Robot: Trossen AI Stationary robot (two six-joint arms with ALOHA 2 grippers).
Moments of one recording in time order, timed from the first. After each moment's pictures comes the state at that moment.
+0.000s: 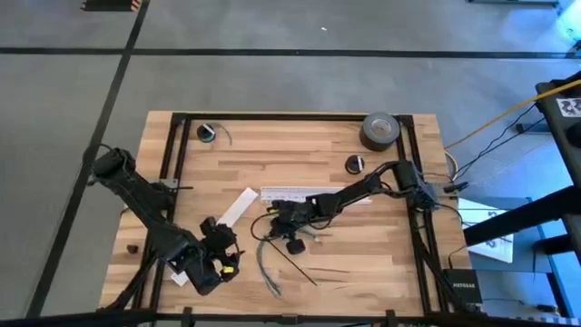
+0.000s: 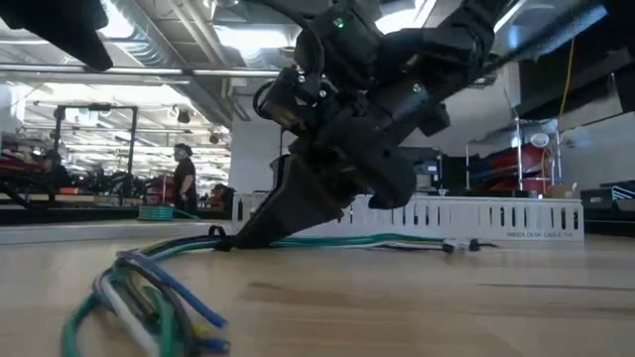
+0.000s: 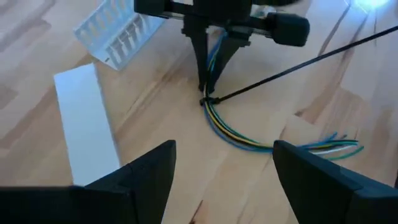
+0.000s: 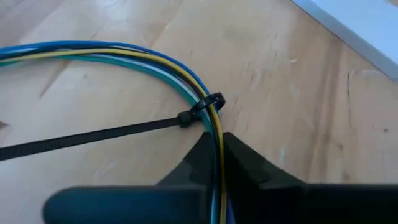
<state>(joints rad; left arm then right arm) -0.80 1.56 1.17 -0.87 -0.70 -1.28 0.17 2.19 1.20 0.19 -0.12 -0.17</state>
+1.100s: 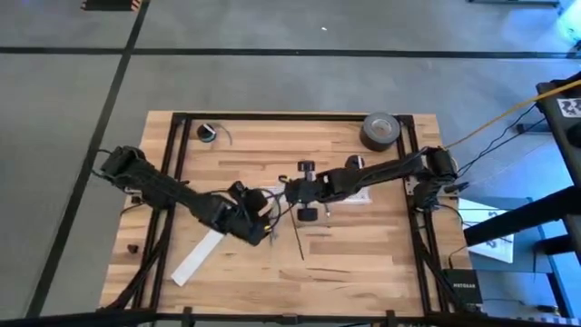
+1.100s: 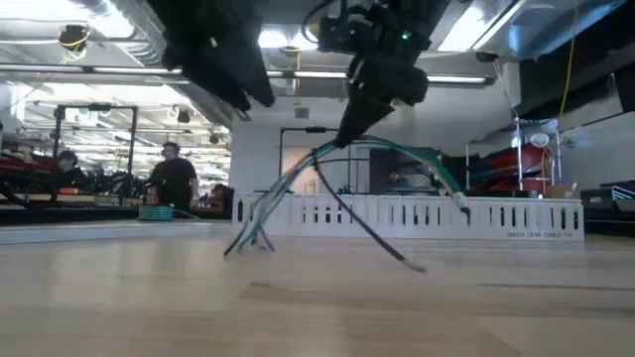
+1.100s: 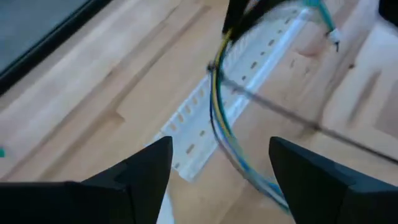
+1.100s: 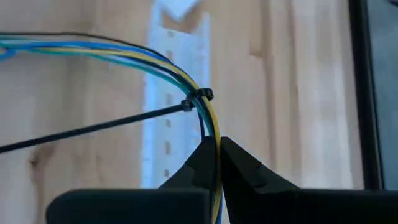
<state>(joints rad) -0.38 1.61 1.17 -0.68 -0.76 -0.80 0.09 1.81 1.38 -0.65 0.37 -0.07</state>
